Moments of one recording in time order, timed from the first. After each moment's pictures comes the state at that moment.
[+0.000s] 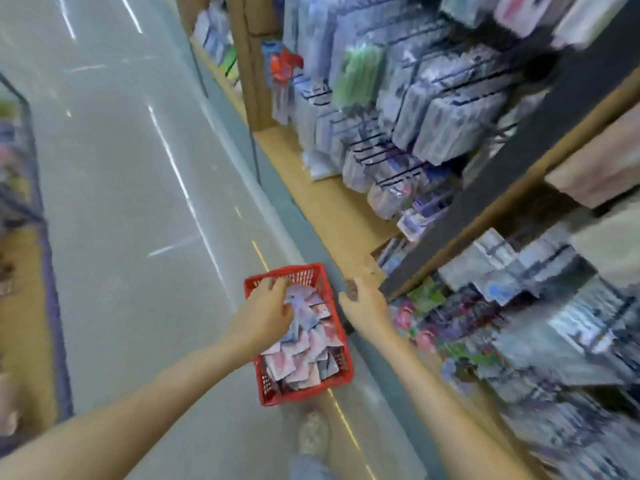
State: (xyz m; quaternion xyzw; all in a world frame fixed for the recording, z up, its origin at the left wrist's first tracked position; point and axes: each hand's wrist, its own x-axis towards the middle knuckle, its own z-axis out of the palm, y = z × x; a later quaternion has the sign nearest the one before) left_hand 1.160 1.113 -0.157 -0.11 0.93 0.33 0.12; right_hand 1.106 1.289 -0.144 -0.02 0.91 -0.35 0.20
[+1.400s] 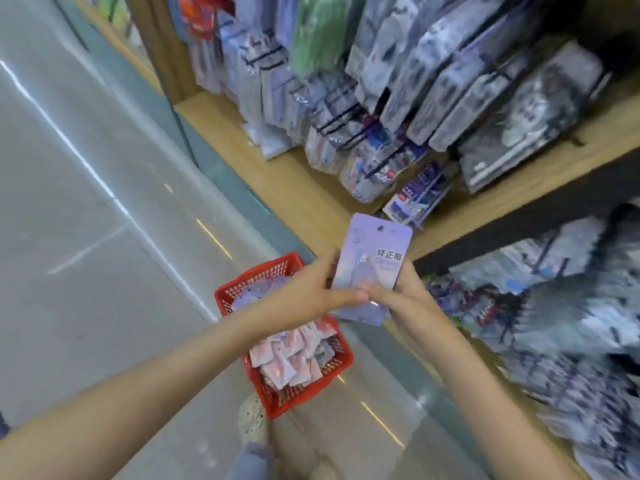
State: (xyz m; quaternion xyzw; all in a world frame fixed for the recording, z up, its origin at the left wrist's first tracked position) left_hand 1.030 1.101 -0.113 0.09 0.69 0.64 0.32; right_hand 1.061 1.271 -0.087 0.13 0.67 -0.70 0.19
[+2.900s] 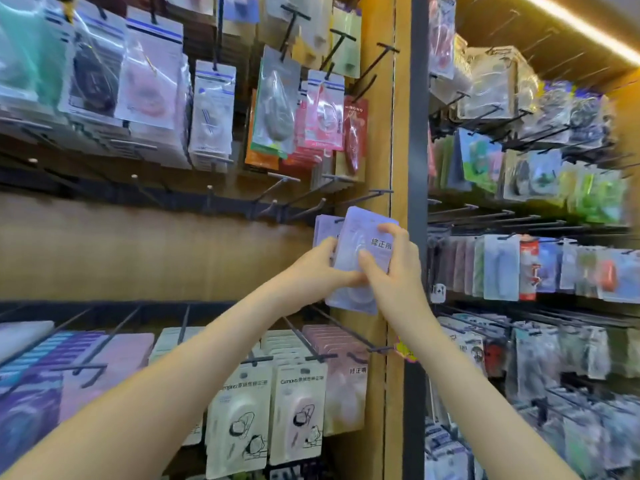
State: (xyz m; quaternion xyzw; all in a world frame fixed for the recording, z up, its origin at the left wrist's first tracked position) left_hand 1.478 1.862 0.492 0.69 0.51 0.51 0.10; right_hand 1.609 1.912 0.469 0.16 0.72 -0.16 -0.65
